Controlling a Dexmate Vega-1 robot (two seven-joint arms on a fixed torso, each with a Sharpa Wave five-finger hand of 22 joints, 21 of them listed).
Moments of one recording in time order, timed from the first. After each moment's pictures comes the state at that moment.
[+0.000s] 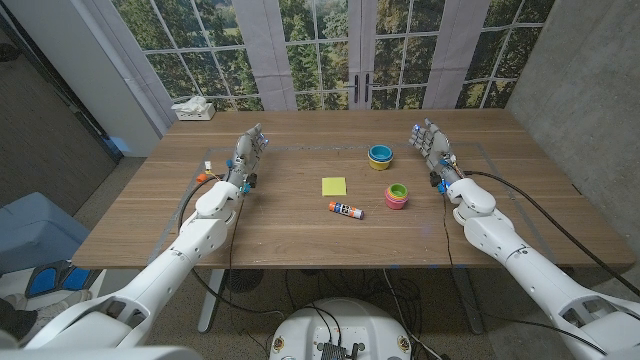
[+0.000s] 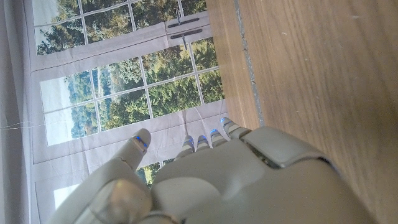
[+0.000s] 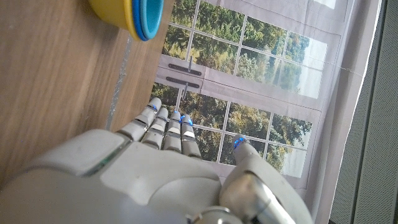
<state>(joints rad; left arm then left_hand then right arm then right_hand) 0.82 0.47 0.36 -1.25 -0.68 -0.32 -0.03 0.06 0.09 0.70 0.12 0.20 -0.10 0.01 0.17 0.17 -0.17 -0.02 0.18 0.17 -0.17 -0.03 0.17 0.17 -0.08 -0.04 0.20 0.17 -0.85 -0.51 -0.36 -1.31 0.62 0.33 0.00 0.17 0.14 0.42 0.05 0.21 0.22 0.08 0.19 0.18 0.20 0.04 0.20 0.20 0.11 0.00 0.22 0.39 0.19 -0.04 0.36 0.16</state>
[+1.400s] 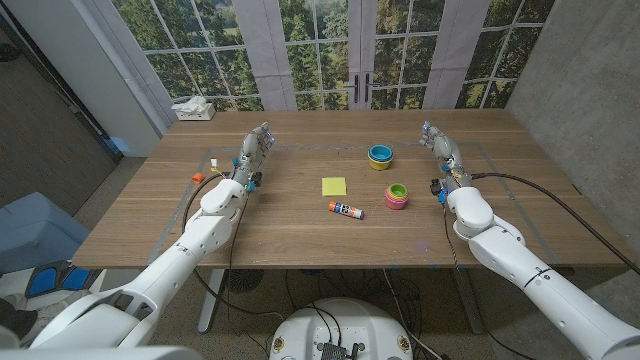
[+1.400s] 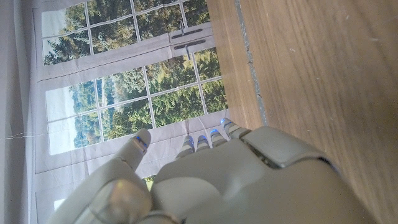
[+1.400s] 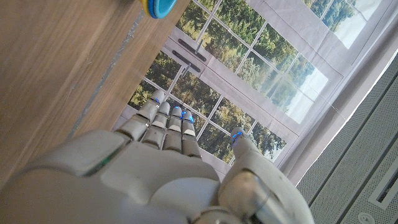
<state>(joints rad) 0.79 0.45 0.38 -1.22 -0.67 -0.33 -0.07 0.06 0.09 0.70 0.12 0.20 -0.10 0.01 0.17 0.17 -0.17 -0.02 0.18 0.17 -0.17 -0.03 0.17 0.17 -0.09 -0.03 0.20 0.17 -1.04 -0.61 -0.35 -1.67 0.30 0.17 -0.40 0.24 0.15 0.45 0.00 0.20 0.25 0.08 0.19 0.18 0.25 0.04 0.21 0.20 0.17 0.01 0.24 0.38 0.27 -0.01 0.36 0.17</state>
